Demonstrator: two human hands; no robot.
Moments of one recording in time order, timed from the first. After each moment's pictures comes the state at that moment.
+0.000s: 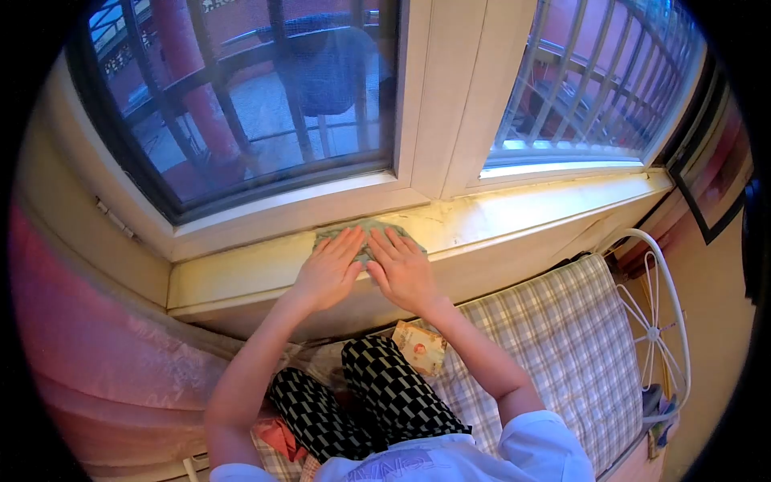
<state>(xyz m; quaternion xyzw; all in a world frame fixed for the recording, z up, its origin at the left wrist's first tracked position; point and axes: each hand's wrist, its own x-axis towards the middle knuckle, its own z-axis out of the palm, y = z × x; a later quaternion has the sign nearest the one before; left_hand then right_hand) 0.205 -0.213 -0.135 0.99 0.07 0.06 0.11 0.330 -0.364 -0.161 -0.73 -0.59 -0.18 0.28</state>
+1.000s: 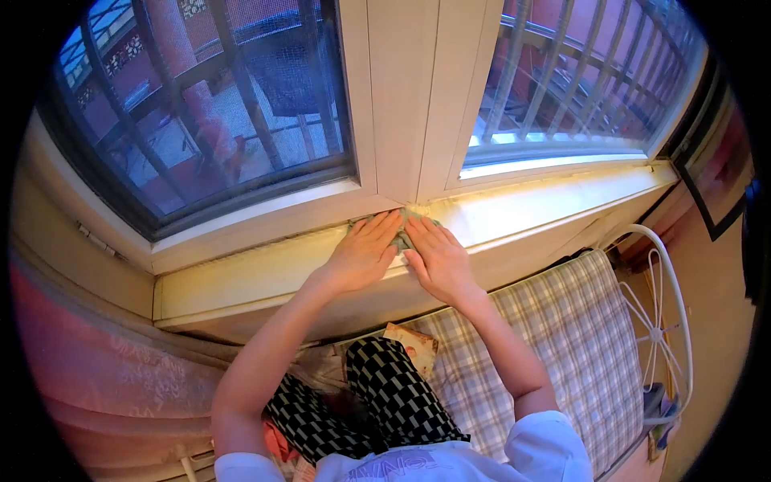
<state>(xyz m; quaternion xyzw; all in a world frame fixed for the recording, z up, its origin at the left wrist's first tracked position) 0.313 -0.256 -0.137 0.99 0.02 0.06 0.15 0.419 -0.426 -0.158 -0.77 -0.55 -0.16 0.28</state>
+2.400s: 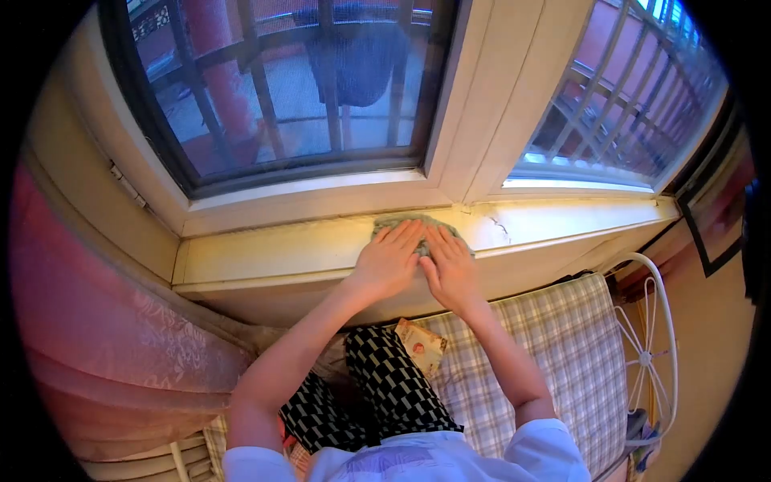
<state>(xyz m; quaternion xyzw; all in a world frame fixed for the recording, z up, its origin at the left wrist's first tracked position) 0.251 -0.255 -0.148 0.98 0.06 0.13 0.11 0.357 -0.401 -0.158 -0.76 -0.57 -0.15 0.28</state>
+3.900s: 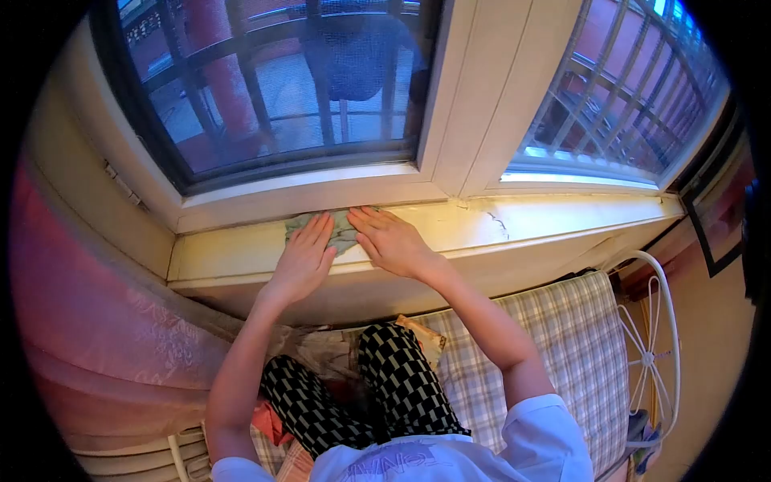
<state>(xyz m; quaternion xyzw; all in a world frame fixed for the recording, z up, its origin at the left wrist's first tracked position) 0.162 -0.191 -0.131 0.98 0.18 0.07 0.11 0.350 -0.312 -0.143 -0.67 -0.71 -0.03 0.23</state>
